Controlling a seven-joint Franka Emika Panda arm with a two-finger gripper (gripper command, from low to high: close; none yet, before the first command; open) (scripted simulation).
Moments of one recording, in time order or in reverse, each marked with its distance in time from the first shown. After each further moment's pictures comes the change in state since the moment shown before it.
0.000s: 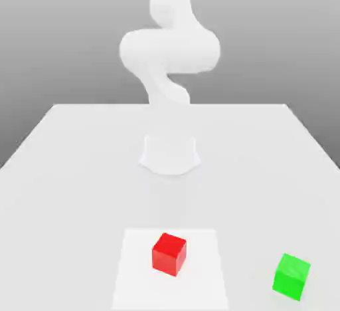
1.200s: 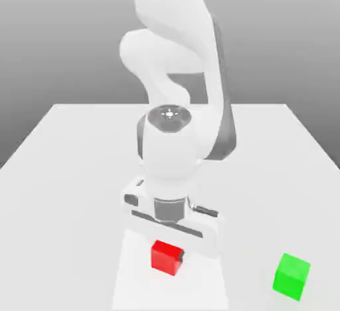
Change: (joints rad) arm -0.046 0.920 0.037 -0.360 -0.053 0.565 0.430
